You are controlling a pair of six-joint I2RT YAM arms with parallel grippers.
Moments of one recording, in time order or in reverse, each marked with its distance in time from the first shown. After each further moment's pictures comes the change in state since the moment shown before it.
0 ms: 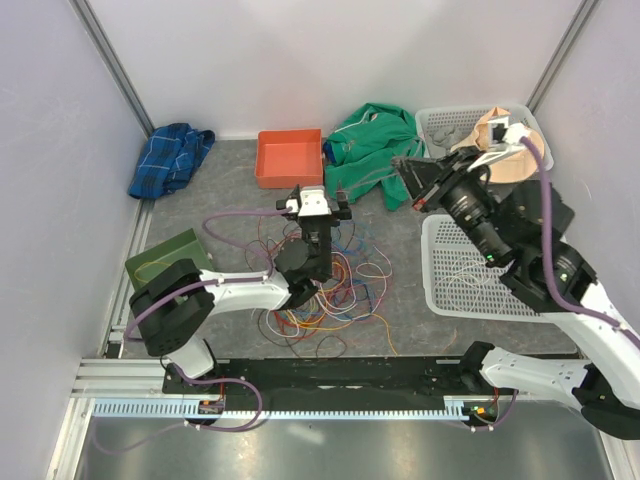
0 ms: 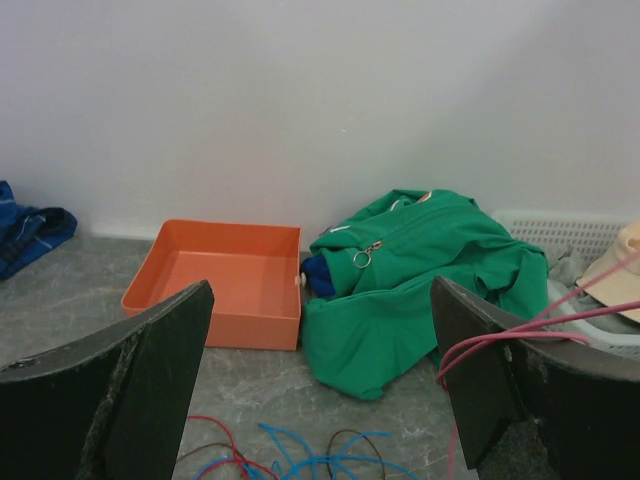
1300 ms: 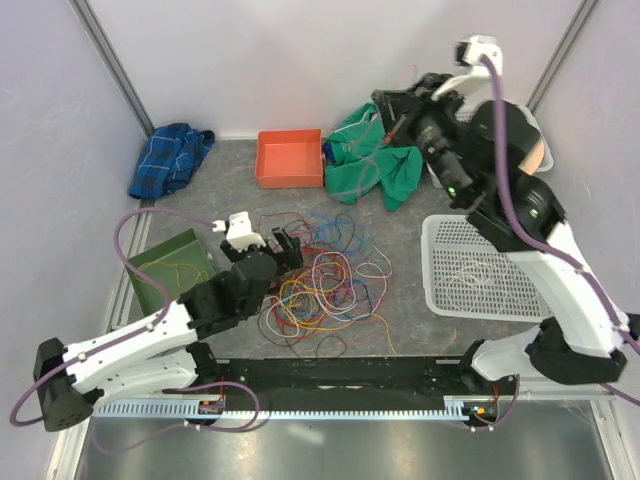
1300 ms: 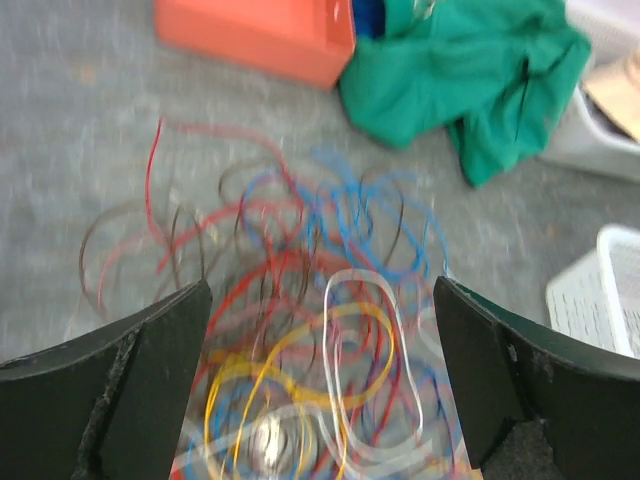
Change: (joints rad) left arm 0.011 -0.733 -0.168 -1.495 0.118 -1.034; right arm -0.010 0.390 0.577 -0.146 0.144 -0.160
